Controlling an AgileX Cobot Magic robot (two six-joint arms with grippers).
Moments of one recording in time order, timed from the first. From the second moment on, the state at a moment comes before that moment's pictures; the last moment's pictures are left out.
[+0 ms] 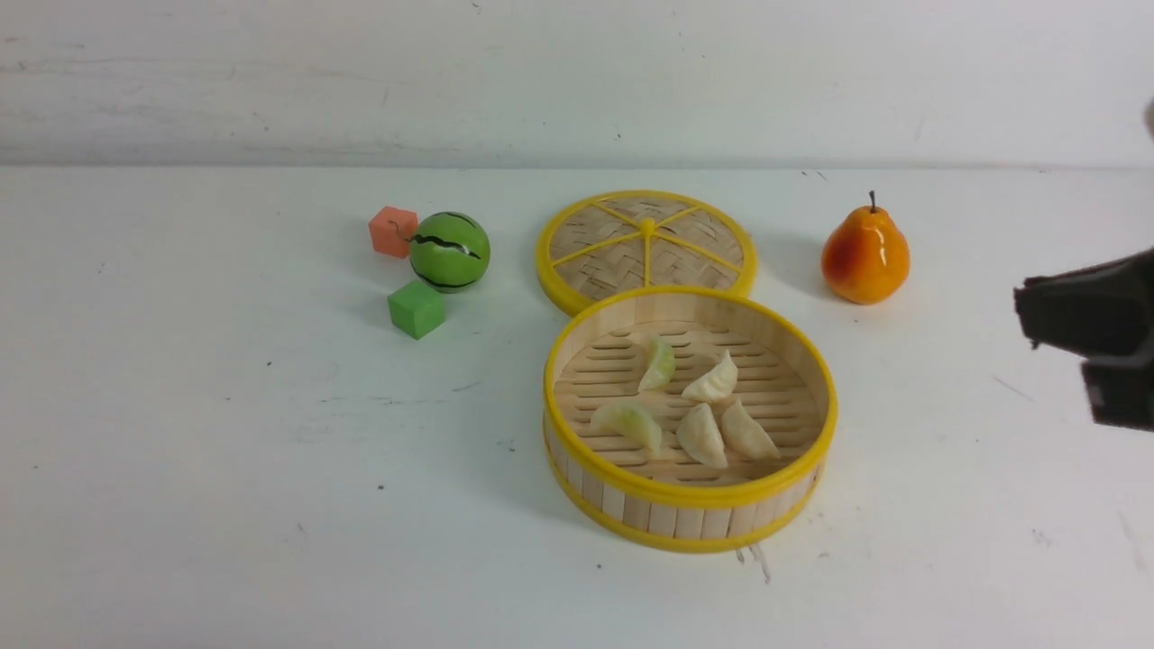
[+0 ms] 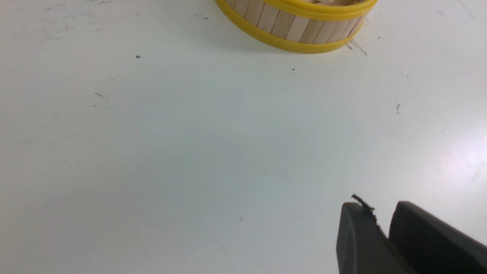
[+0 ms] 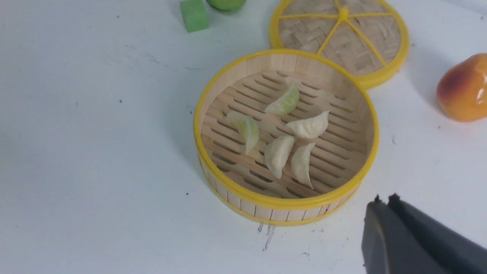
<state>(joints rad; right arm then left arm) 0.39 0.90 -0.99 0.18 0.70 -0.16 -0.61 0.35 -0.47 -0.08 0.76 -0.21</state>
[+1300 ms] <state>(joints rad) 0.12 0.30 -0.29 0.01 0.22 -0.04 -0.61 0.35 -0.47 -0.08 0.76 -0.21</state>
